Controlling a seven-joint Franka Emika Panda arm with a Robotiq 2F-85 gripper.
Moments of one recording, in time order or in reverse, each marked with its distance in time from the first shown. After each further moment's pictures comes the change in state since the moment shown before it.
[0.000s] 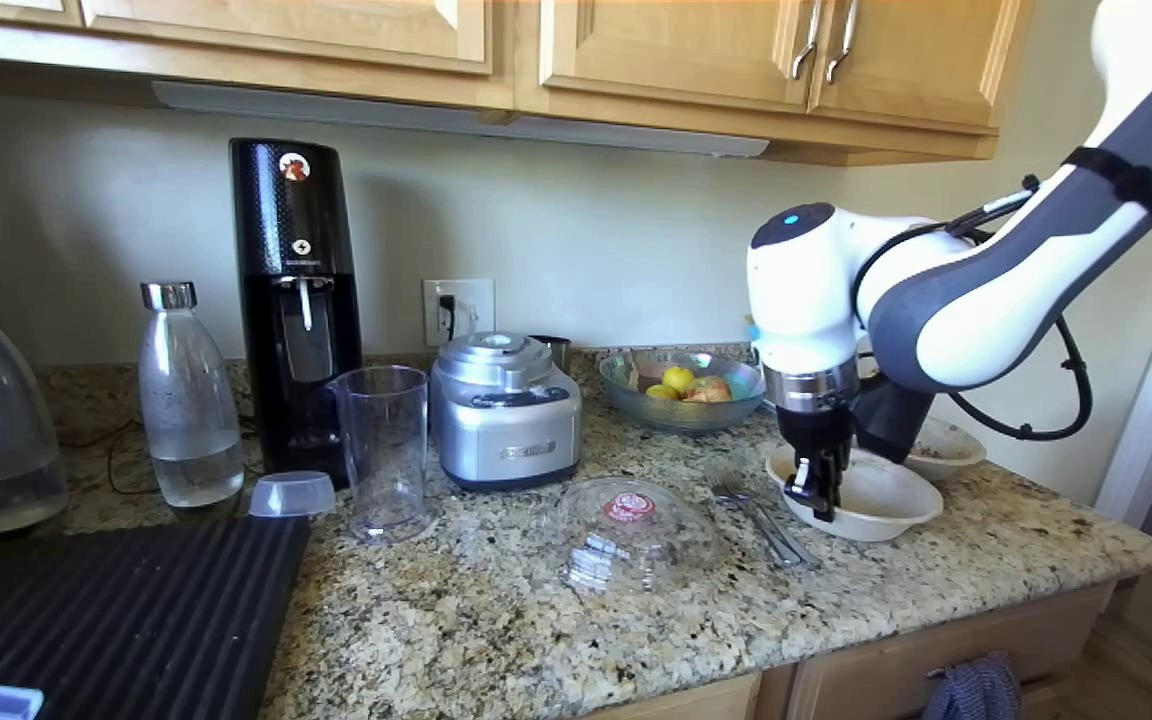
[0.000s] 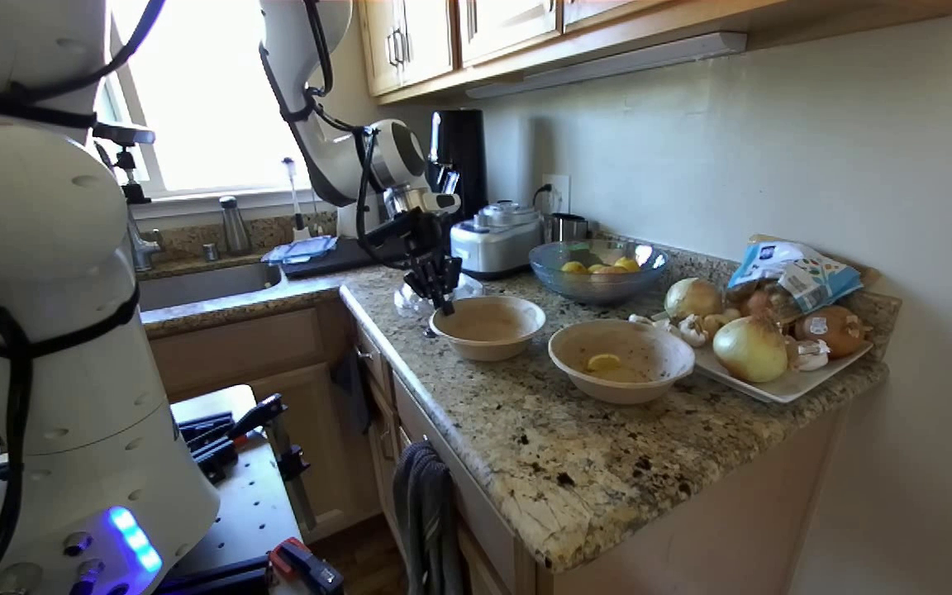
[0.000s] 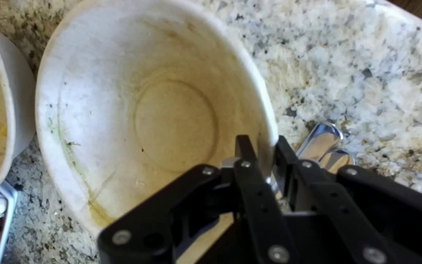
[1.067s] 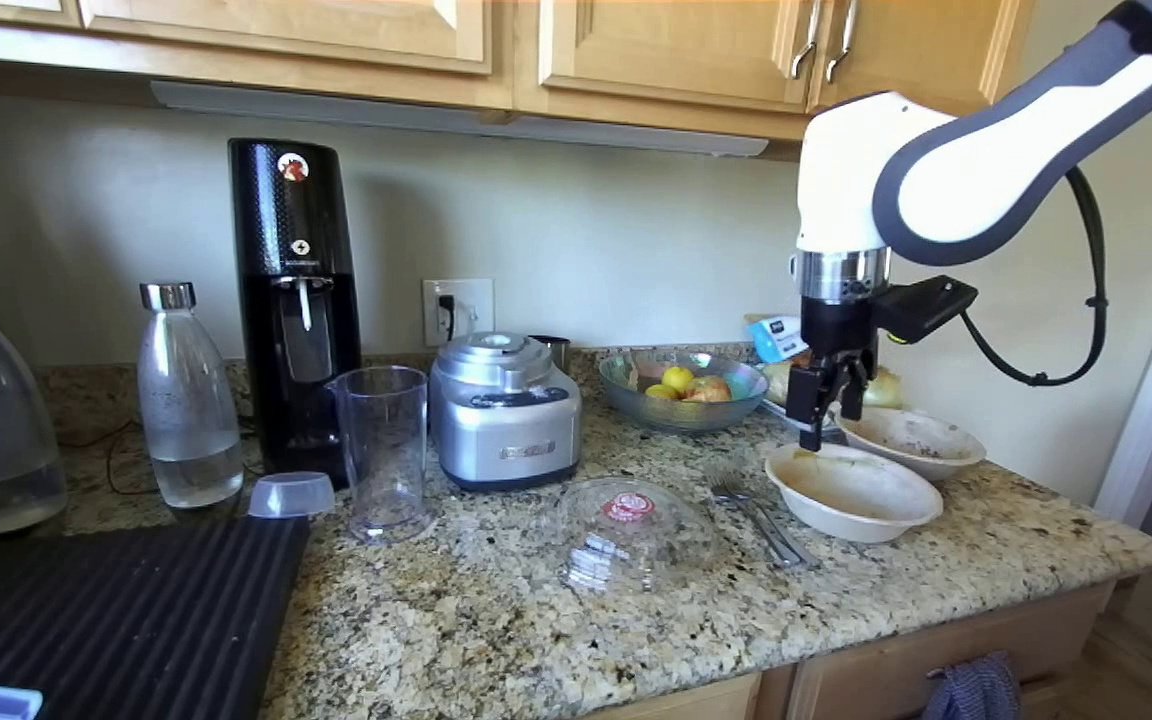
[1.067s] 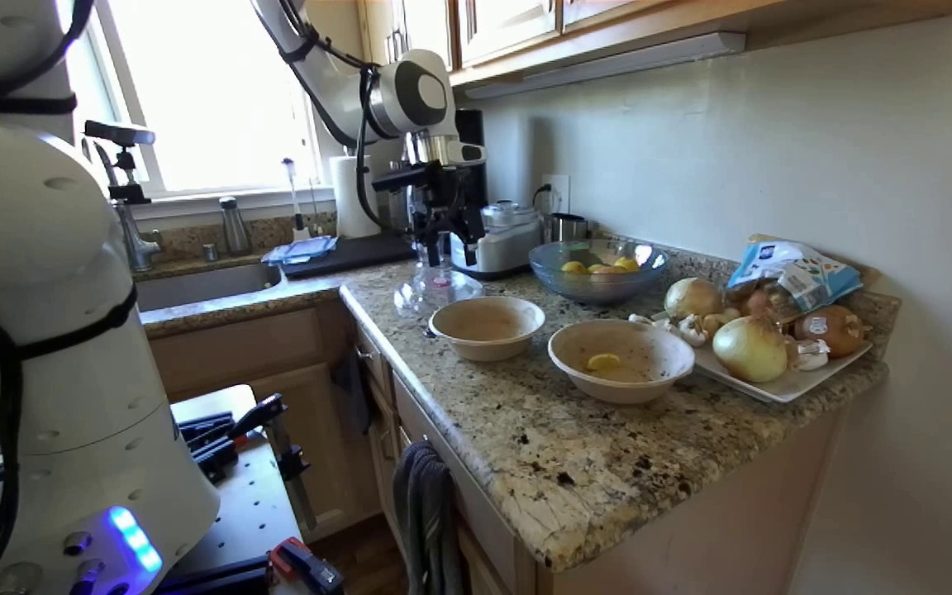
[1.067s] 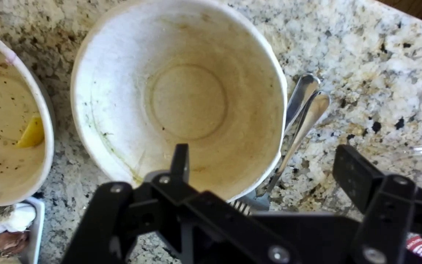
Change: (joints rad) arm -0.102 -0.193 -0.011 -0.016 0.360 0.000 -0.261
